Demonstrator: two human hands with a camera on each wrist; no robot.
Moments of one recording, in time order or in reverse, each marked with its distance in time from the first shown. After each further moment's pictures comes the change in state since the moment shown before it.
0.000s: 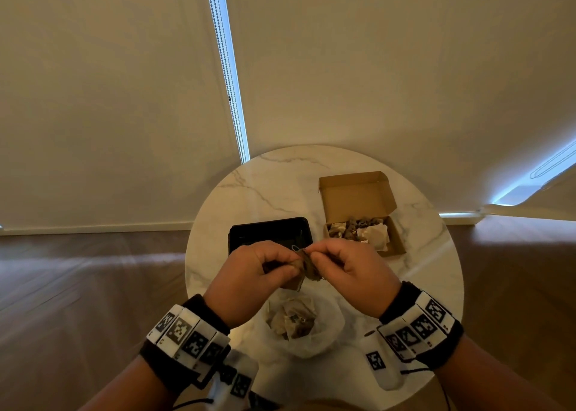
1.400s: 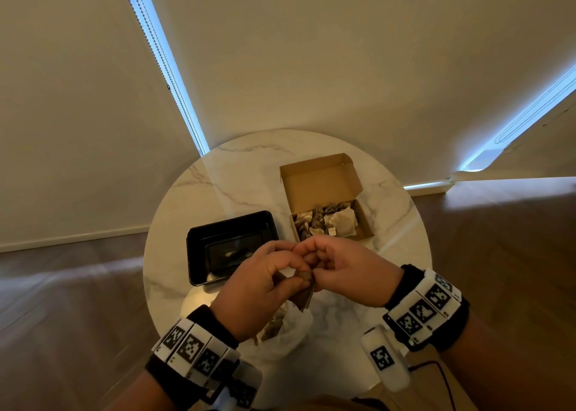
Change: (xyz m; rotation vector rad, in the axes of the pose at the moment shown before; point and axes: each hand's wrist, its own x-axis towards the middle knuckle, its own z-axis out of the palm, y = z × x) left_hand 0.043 0.011 0.071 0.169 -0.185 0.047; right_hand -0.013 0.039 -0.054 0.360 -0.253 0.331
